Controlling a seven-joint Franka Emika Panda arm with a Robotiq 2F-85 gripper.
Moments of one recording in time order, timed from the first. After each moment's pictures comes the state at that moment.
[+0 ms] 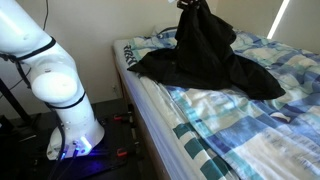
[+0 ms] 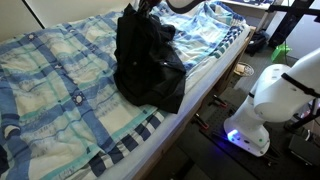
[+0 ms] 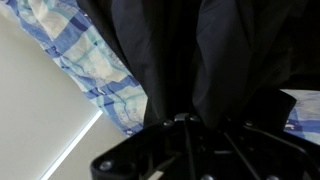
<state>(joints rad) 0.21 -0.37 0.03 -2.24 0.02 2.64 -0.80</state>
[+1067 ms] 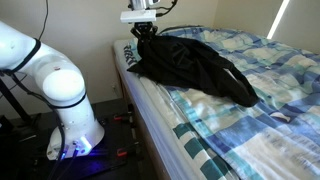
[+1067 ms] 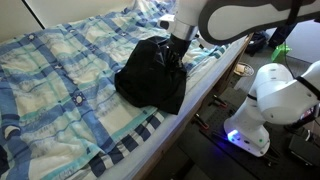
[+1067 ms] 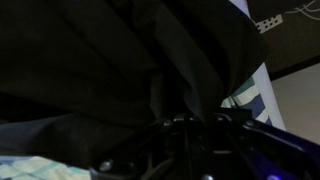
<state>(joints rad) 0.41 -0.69 0.03 -2.61 0.15 2.16 -0.76</state>
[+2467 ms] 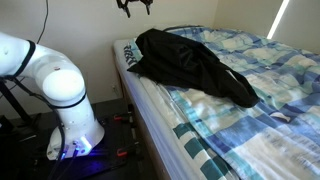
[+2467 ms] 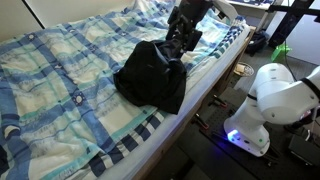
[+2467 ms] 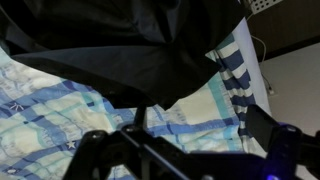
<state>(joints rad) 0.40 -0.85 0.06 -2.43 0.18 1.98 -0.74</state>
